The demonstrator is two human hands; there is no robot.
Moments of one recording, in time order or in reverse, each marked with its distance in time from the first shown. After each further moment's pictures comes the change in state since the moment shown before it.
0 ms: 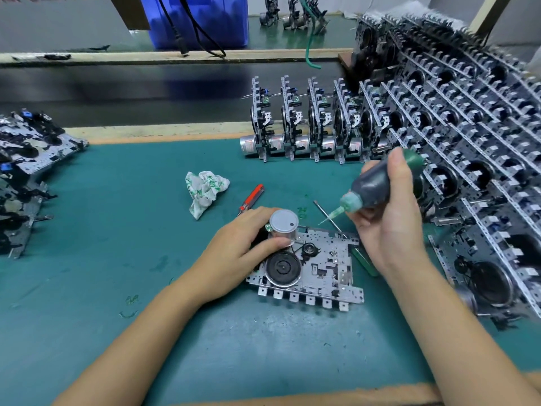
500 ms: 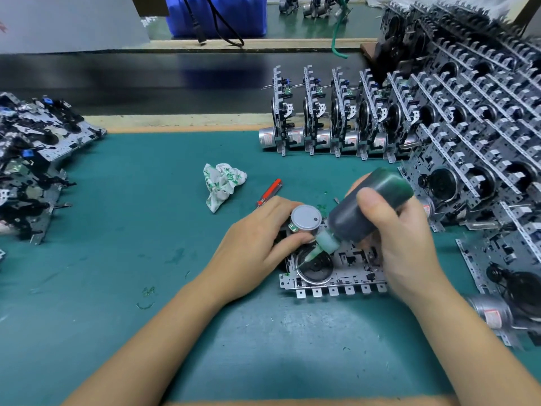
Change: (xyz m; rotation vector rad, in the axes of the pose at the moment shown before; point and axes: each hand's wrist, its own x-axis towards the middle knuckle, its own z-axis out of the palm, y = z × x) left_hand -0.002 0.006 0.002 0.145 0.065 -0.002; right_hand -0.020 0.012 0.006 -0.416 -0.331 -0.179
